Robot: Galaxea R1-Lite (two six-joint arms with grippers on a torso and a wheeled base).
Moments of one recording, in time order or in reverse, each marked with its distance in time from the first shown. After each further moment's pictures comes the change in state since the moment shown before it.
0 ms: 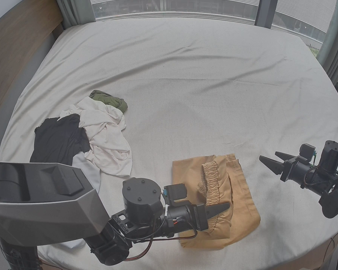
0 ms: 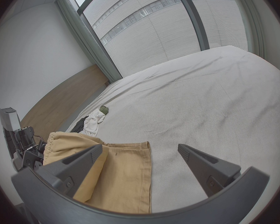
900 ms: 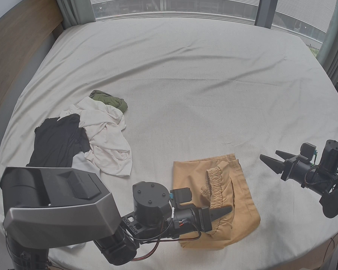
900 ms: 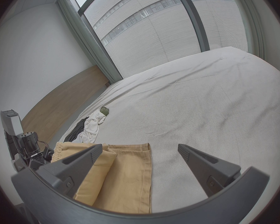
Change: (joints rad) left arm -0.004 0.061 -0.039 0.004 0.000 0.001; right arm 0.000 -0.010 -0.001 0.000 0.000 0.001
